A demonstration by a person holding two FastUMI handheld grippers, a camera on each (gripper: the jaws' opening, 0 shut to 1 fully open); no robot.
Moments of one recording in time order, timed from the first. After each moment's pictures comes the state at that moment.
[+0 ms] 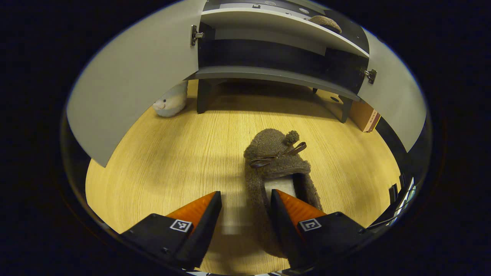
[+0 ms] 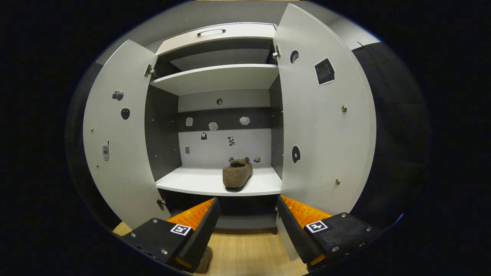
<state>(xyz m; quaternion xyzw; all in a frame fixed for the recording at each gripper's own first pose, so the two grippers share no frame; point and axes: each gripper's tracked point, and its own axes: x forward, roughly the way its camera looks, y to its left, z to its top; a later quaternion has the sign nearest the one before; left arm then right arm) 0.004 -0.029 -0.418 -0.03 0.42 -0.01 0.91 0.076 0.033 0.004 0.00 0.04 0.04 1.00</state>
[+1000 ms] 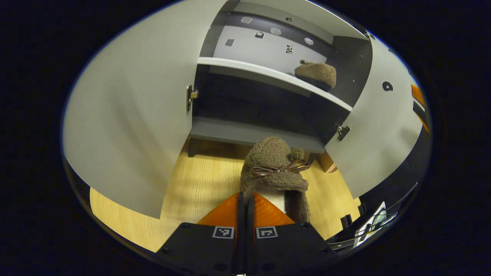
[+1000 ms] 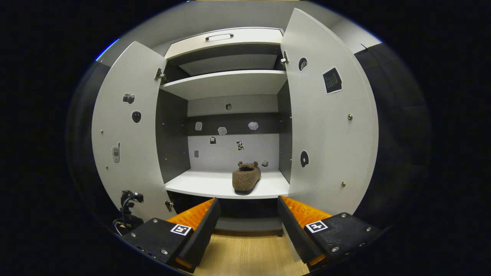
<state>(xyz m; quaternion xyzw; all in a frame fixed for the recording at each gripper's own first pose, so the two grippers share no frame) 0.062 -0.040 -0.242 -0.10 0.34 -0.05 0.93 0.063 0.052 0.012 -0.01 0.02 0.07 1.00</state>
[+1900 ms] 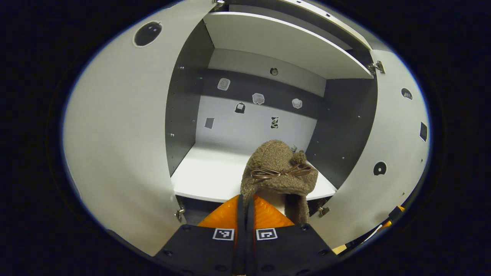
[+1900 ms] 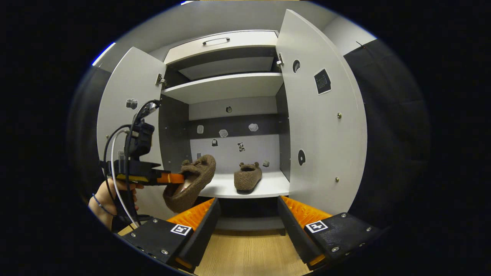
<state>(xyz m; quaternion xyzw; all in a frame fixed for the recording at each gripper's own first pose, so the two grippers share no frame) 0.226 -0.051 -0.033 -0.07 0.18 -0.04 0.98 0.048 0.042 0.014 0.01 0.01 0.08 1.00</state>
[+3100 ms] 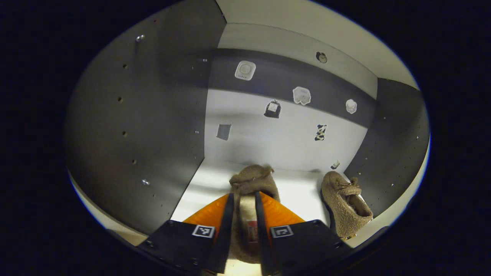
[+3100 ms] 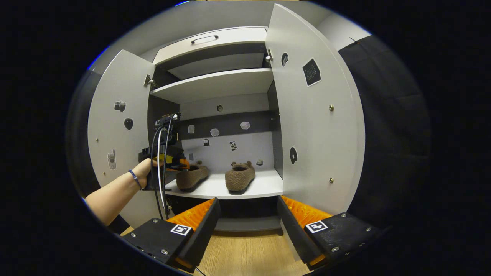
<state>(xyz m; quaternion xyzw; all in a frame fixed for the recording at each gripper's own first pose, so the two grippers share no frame) 0.372 -0.004 -0.043 -0.06 0.20 0.02 0.98 0.068 0.022 0.008 0.03 0.03 0.06 1.00</state>
